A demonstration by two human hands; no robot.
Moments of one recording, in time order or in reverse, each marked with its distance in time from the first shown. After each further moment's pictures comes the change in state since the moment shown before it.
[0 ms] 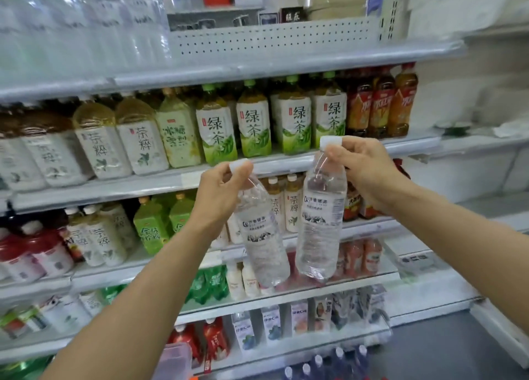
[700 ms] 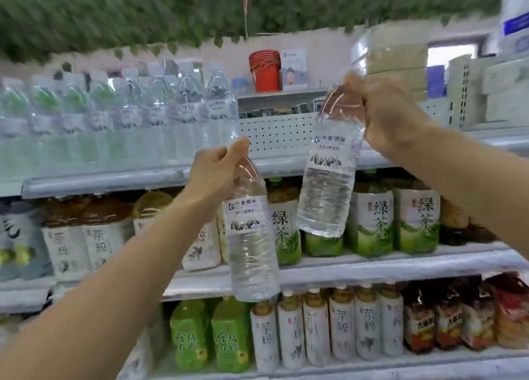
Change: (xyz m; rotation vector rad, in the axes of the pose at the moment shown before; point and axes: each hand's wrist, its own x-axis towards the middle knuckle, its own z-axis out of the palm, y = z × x) left_hand 0.162 0.103 -0.118 0.080 0.187 0.193; right_hand 0.187 -0.161 0.105 0.247 0.000 -0.316
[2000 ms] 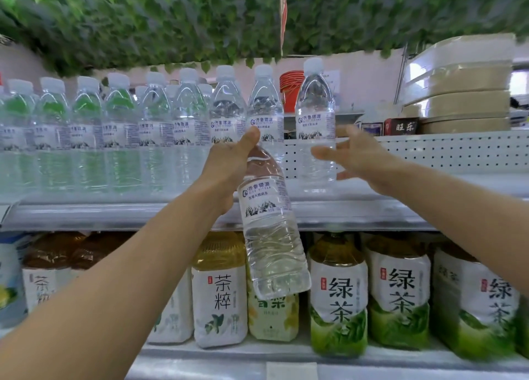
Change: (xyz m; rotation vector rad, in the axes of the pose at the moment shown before) left_hand 0.151 -0.036 -0.036 -0.189 0.029 -0.053; right_hand 0.144 0.123 0.089 -0.481 -0.256 0.084
